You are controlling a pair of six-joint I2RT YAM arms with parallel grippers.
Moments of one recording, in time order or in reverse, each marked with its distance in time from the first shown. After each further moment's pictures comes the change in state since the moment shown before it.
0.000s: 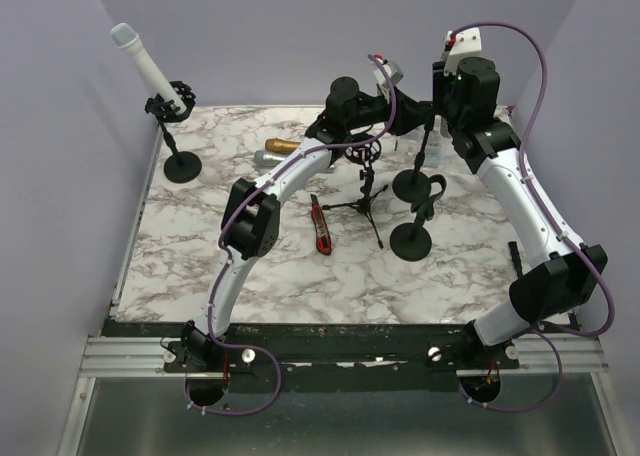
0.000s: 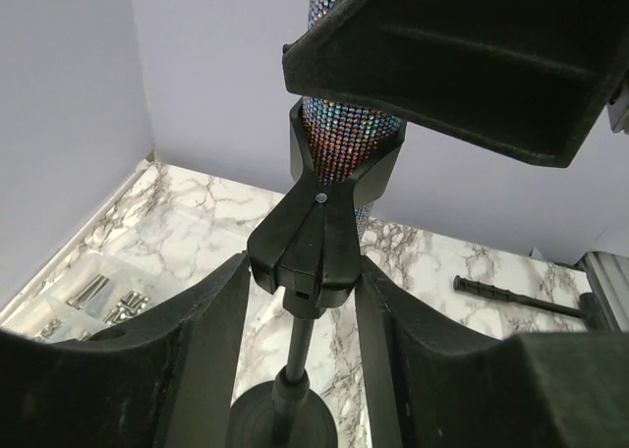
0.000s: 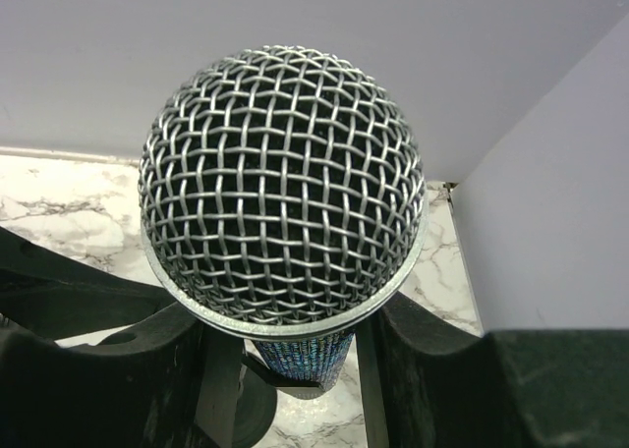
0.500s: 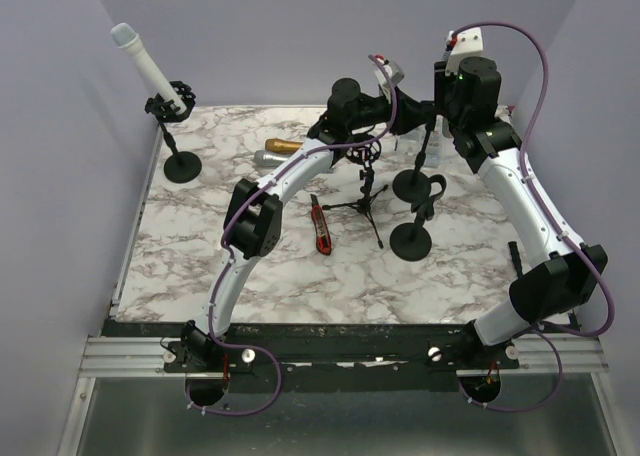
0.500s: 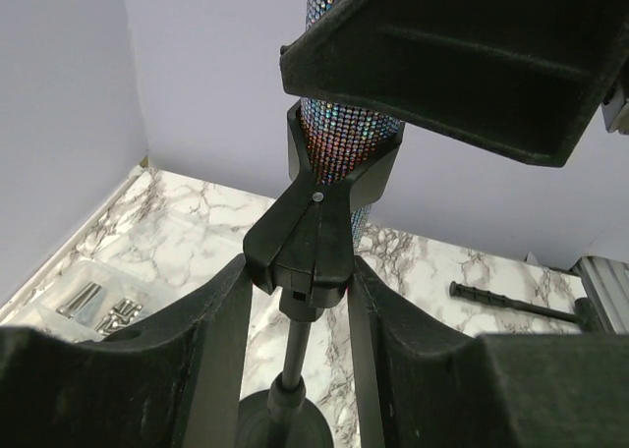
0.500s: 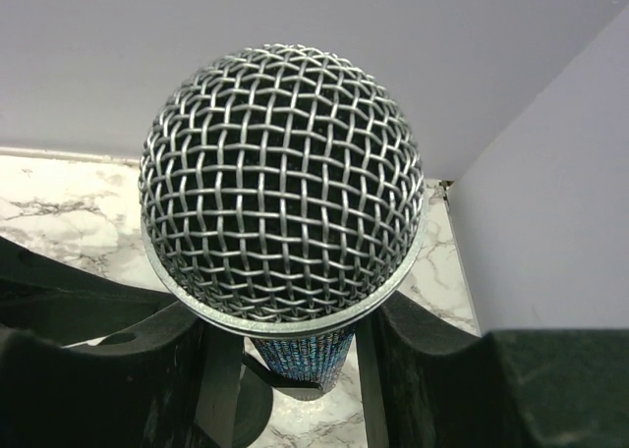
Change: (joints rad) left arm -0.005 0.031 0.040 0.011 0.003 -0.035; right arm -0.007 0.000 0.000 0.000 0.000 0.000
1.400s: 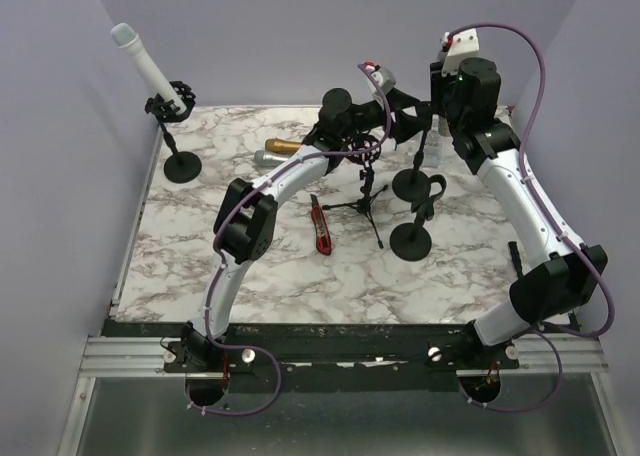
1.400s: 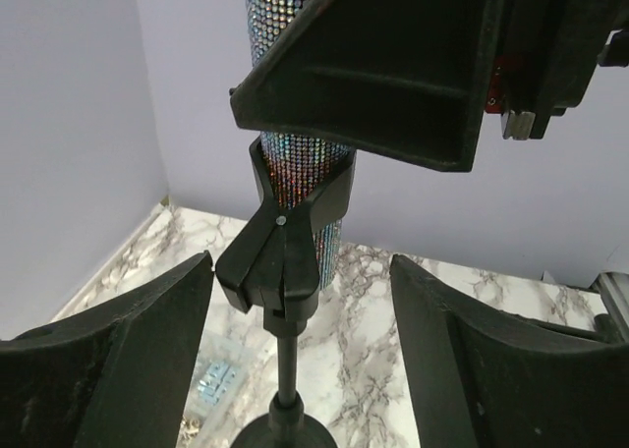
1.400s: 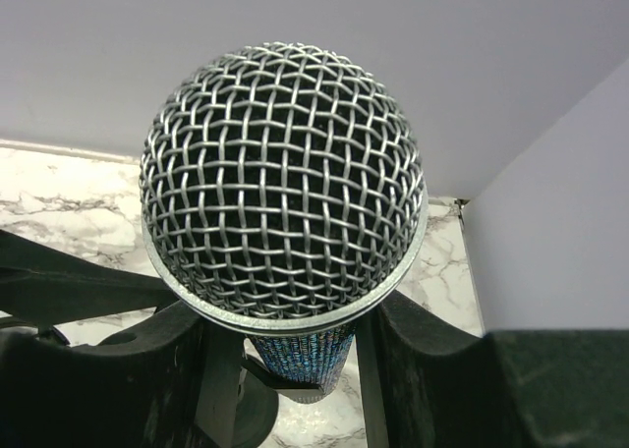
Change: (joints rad) left arm -0.003 -0.127 -0.254 0.220 -0.043 0.012; right arm 0.002 -0.003 -0.013 0.026 -0.056 -0.023
